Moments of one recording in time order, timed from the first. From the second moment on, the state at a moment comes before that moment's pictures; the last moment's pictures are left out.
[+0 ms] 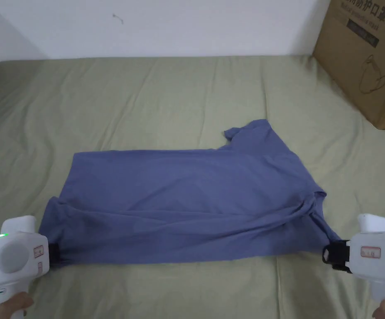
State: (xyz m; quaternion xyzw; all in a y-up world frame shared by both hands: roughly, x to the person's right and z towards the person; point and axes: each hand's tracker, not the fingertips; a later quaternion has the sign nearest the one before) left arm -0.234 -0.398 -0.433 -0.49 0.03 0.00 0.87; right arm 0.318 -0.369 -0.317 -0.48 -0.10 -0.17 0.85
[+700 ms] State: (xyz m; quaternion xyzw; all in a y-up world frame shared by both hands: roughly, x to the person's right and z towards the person) left arm -0.240 -0.339 -0.415 -0.48 -0.01 0.03 0.87; right arm 0.325 -0.347 -0.359 -0.48 -0.10 -0.17 0.85
